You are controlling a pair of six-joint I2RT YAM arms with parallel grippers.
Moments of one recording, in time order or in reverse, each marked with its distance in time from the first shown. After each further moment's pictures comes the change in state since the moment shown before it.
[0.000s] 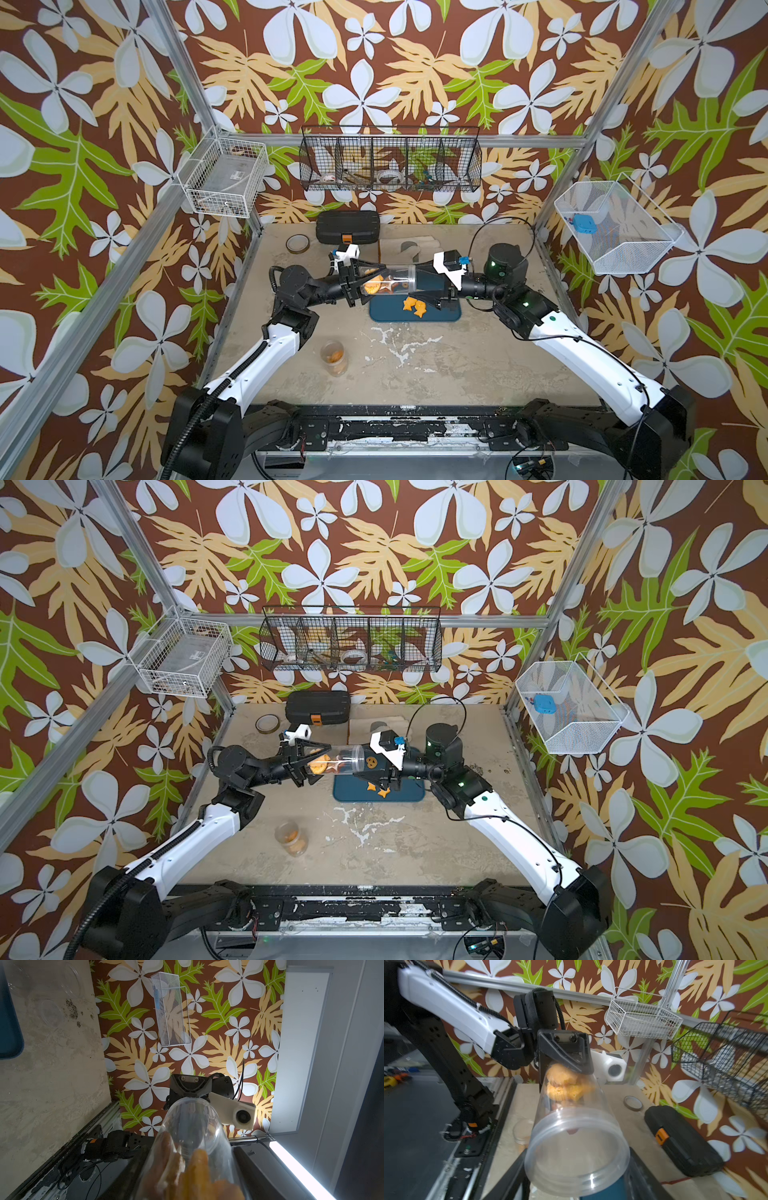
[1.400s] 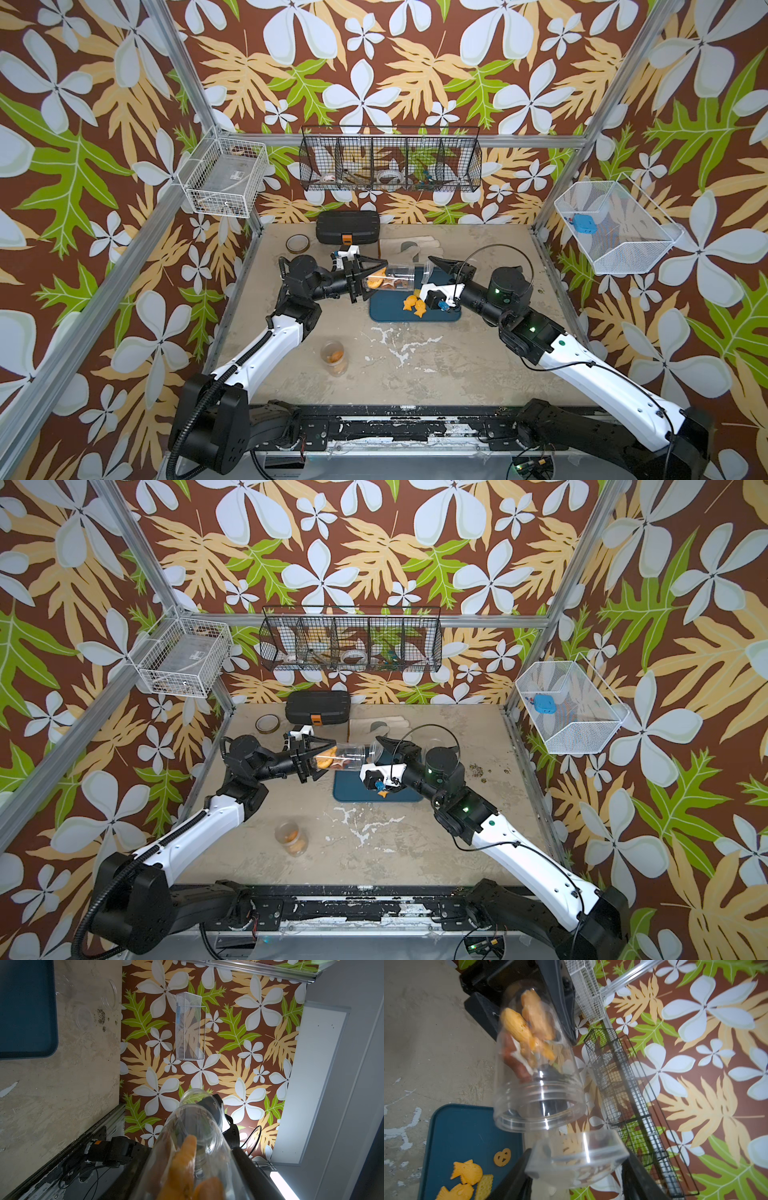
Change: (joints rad) left arm 0.010 0.064 0.068 -0.175 -0.039 0.058; right arm 0.109 -0.135 -0.113 -0.010 0.663 -0.628
